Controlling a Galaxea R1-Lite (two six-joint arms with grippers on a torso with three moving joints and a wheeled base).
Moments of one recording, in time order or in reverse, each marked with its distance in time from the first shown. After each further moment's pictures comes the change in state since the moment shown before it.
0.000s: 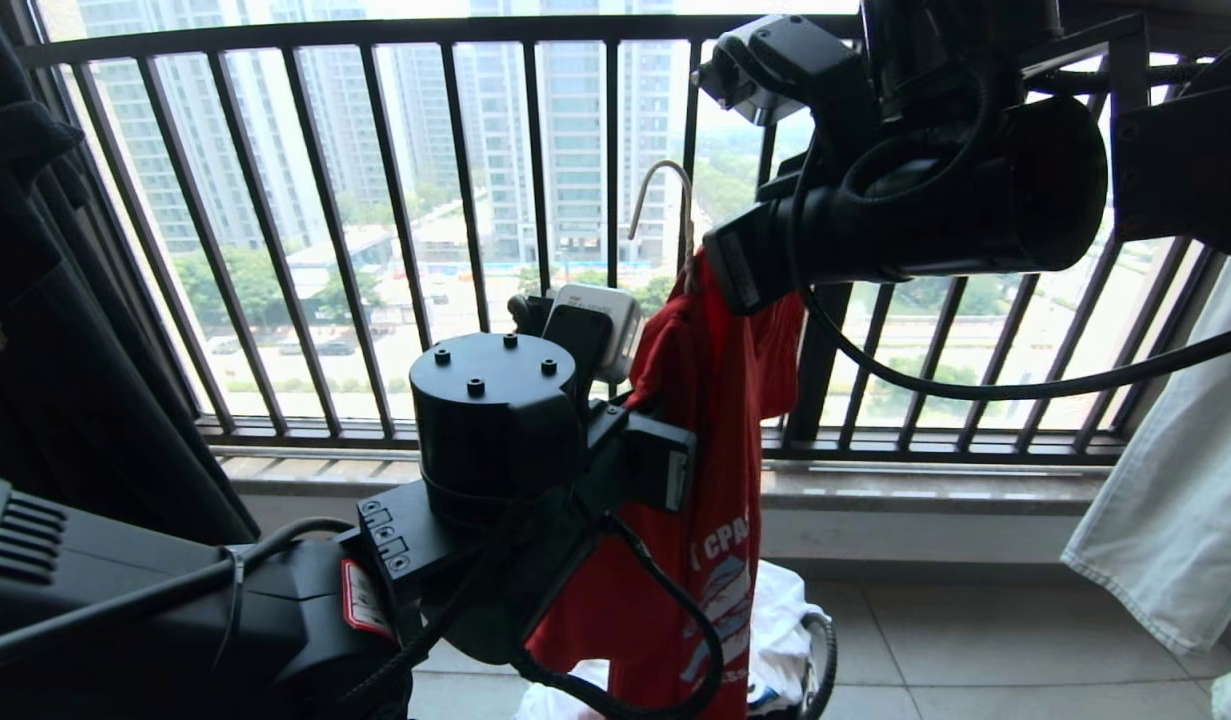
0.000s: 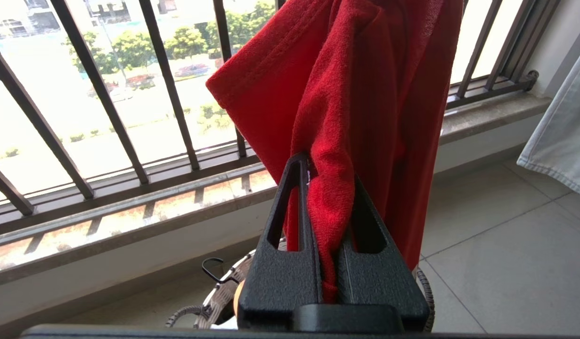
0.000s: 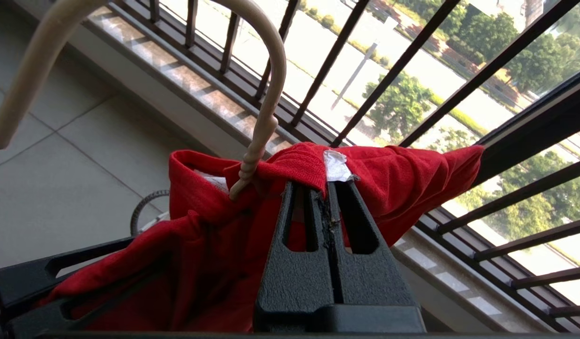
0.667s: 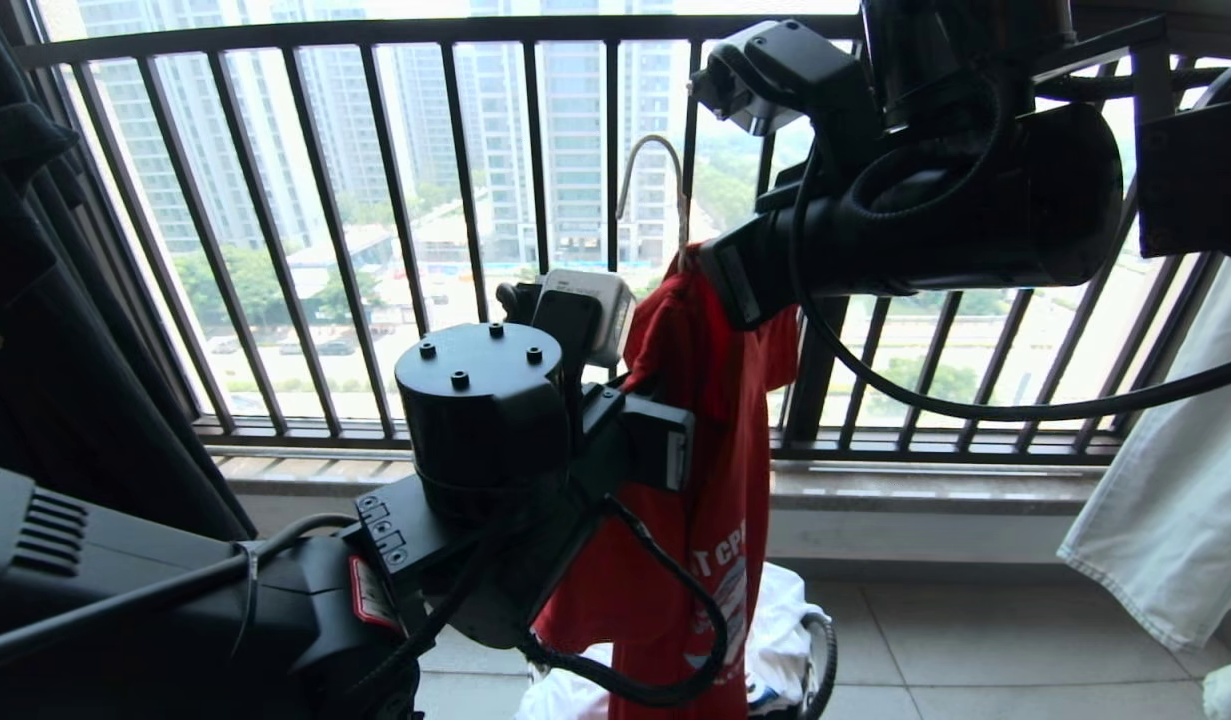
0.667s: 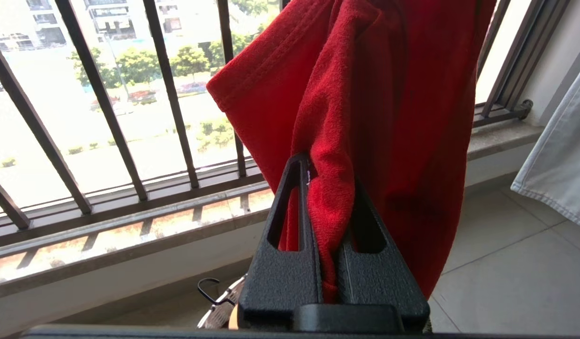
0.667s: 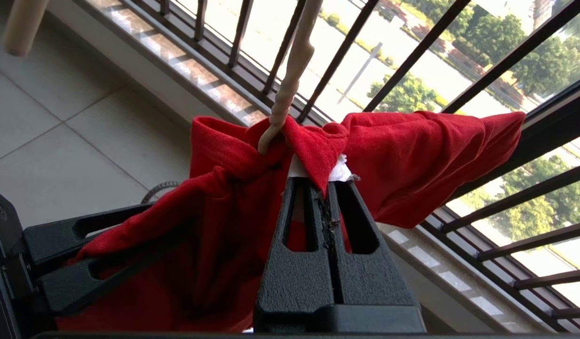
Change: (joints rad) left arm 0.014 0.012 -0.006 -0.075 0.003 0.003; right arm 0.027 -0.022 0.040 0.000 -0.006 0.000
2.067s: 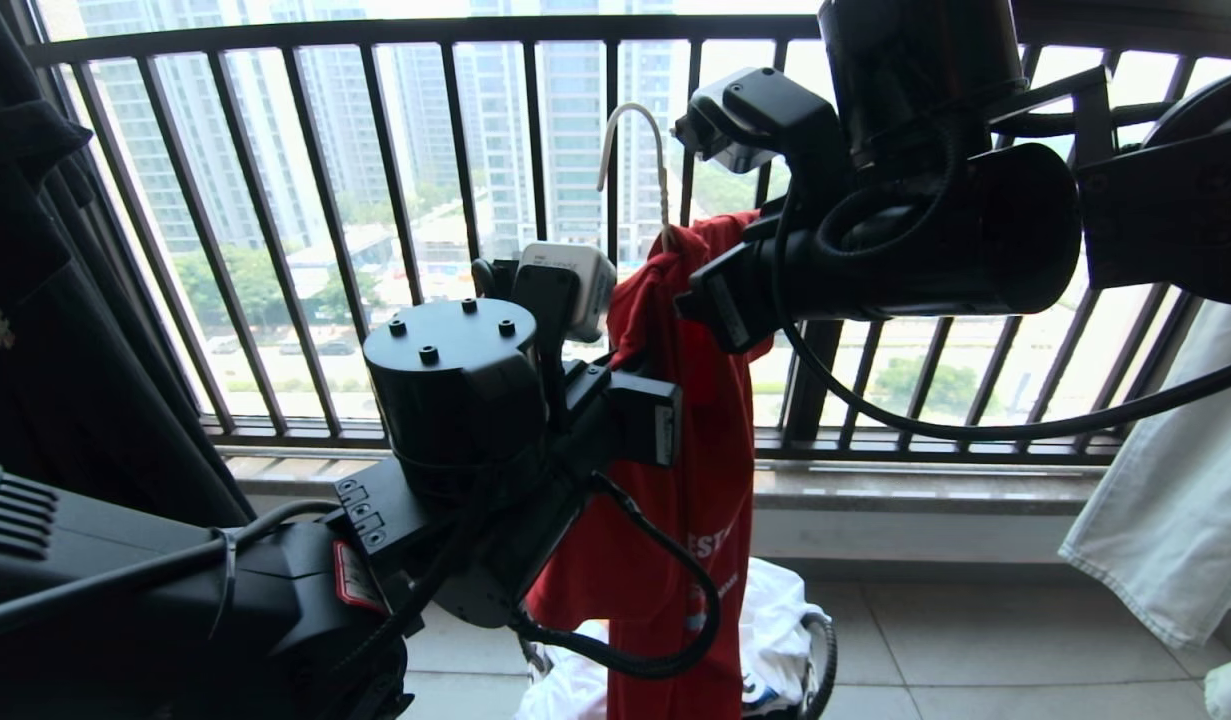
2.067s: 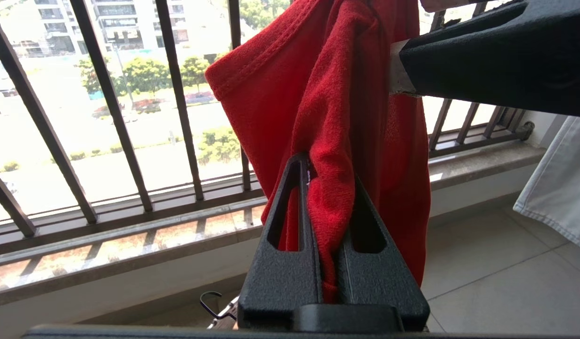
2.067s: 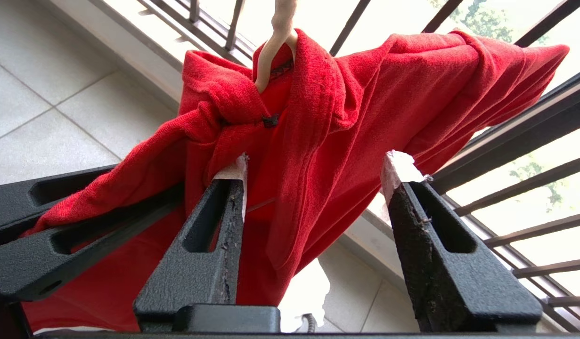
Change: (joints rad) left arm 0.015 -0.016 -0.009 -0.017 0.005 0.000; right arm 0.000 0.015 0.030 -0.007 -0.015 0.003
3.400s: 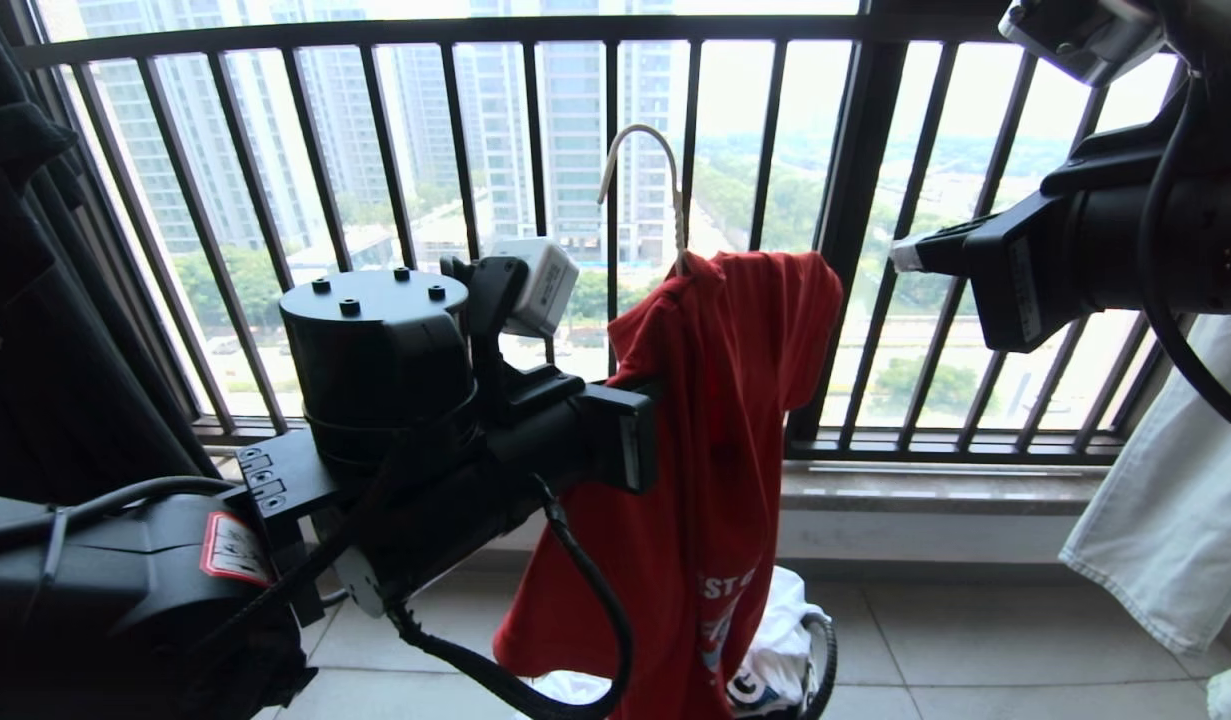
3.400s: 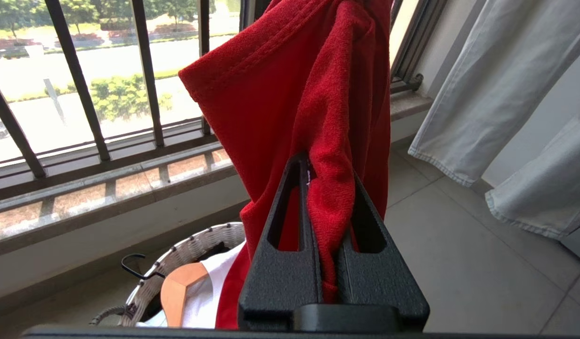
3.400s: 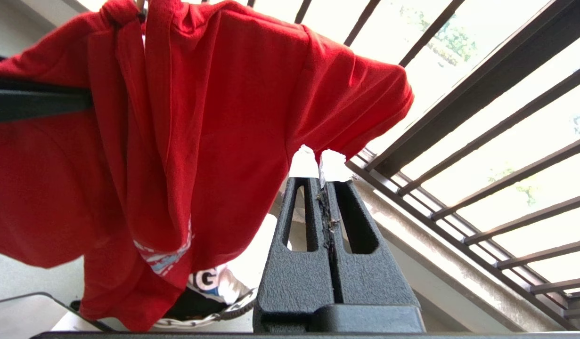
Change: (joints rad) left arm 0.071 -0.125 0.022 0.230 -0.342 -0.183; right arm -0.073 -0.379 0.301 0.007 0.023 -0.039
